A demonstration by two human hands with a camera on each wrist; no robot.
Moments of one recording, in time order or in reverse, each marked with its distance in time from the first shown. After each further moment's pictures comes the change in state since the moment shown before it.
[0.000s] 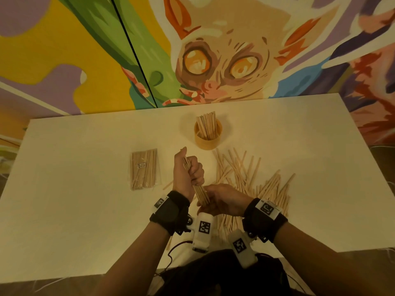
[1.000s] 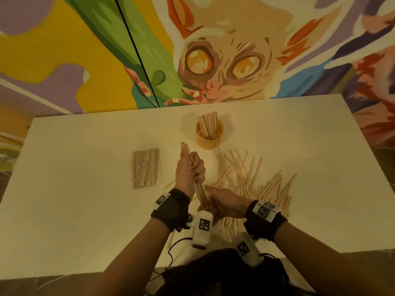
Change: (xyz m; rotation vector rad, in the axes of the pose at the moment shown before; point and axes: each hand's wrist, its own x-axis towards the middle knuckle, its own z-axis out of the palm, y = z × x) left_hand 0.006 -0.002 -0.004 0.116 -0.015 0.040; right_hand 0.006 0.010 -0.007 -0.172 -0.077 0.084
